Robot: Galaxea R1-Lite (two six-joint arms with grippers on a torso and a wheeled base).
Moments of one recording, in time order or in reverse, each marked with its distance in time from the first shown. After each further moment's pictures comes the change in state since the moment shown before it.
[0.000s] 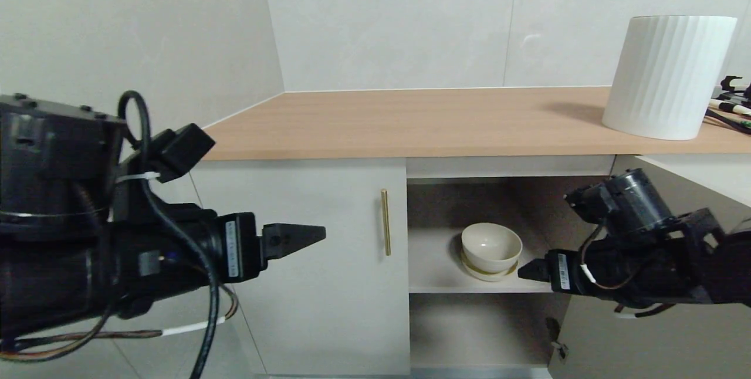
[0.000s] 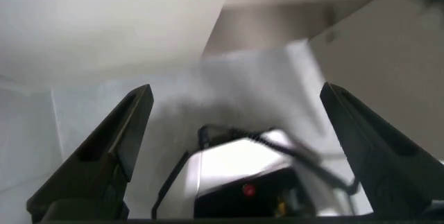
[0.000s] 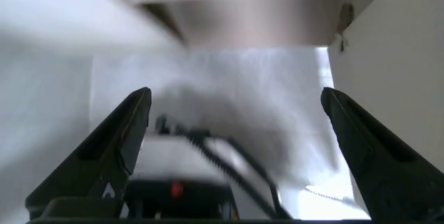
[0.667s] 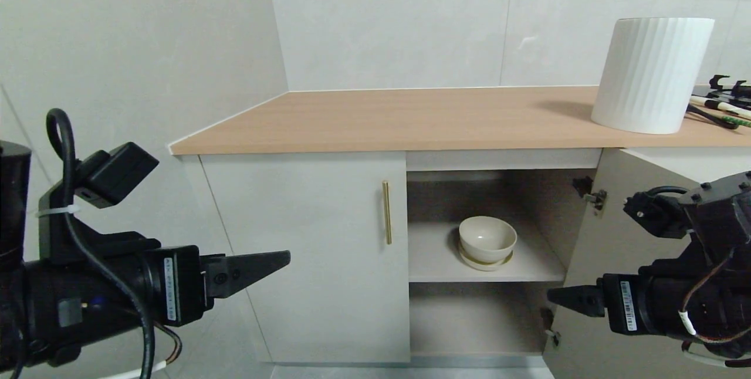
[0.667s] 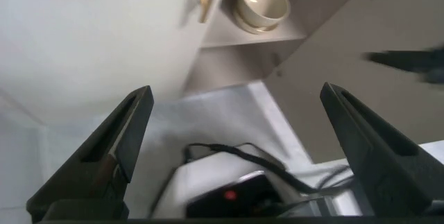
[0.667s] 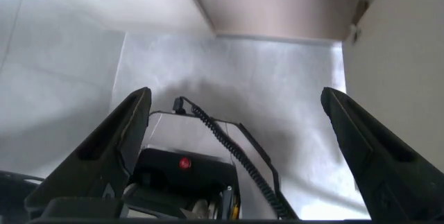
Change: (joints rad) left arm 0.046 -0.123 0.101 0.002 -0.025 0.060; right arm 0.108 -0.272 0.098 0.079 -0.008 0.000
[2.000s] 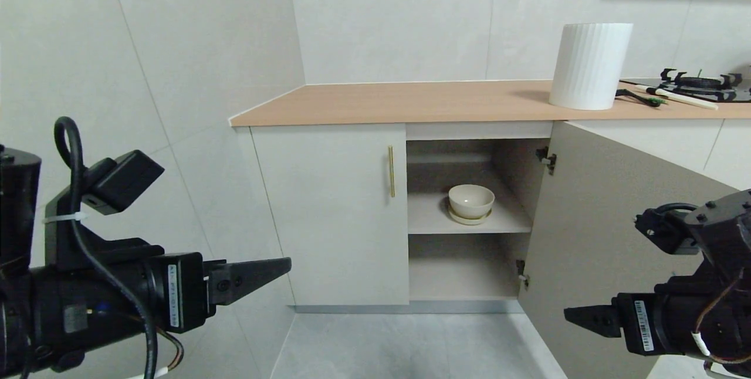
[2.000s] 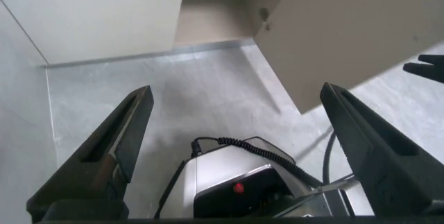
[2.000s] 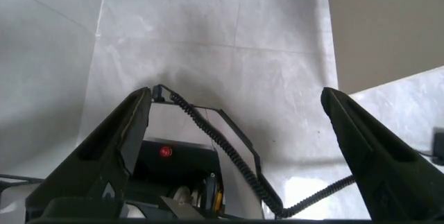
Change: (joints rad) left arm -0.001 0.006 0.015 0.001 -0.002 0.001; right arm 0.009 -0.028 0.030 0.074 -0.055 -0.002
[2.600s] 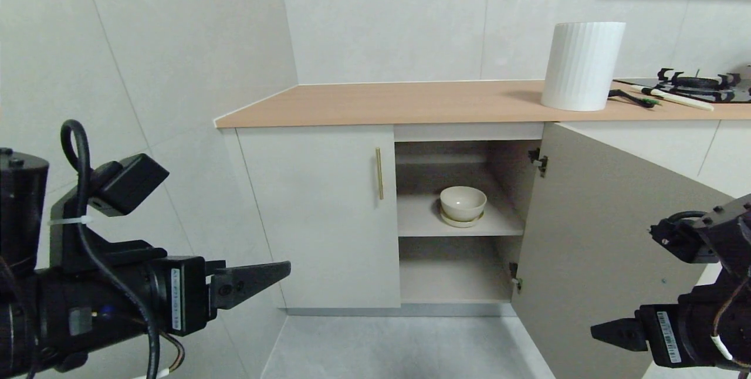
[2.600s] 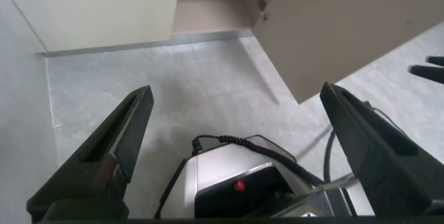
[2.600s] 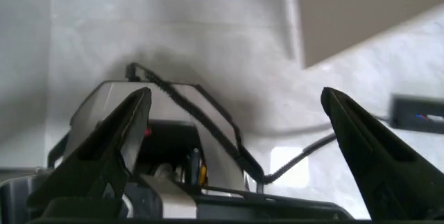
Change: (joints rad) left arm 0.000 0.001 0.009 0.000 0.003 0.038; right arm -0.058 -0.009 -0.049 0.187 0.001 -0.010
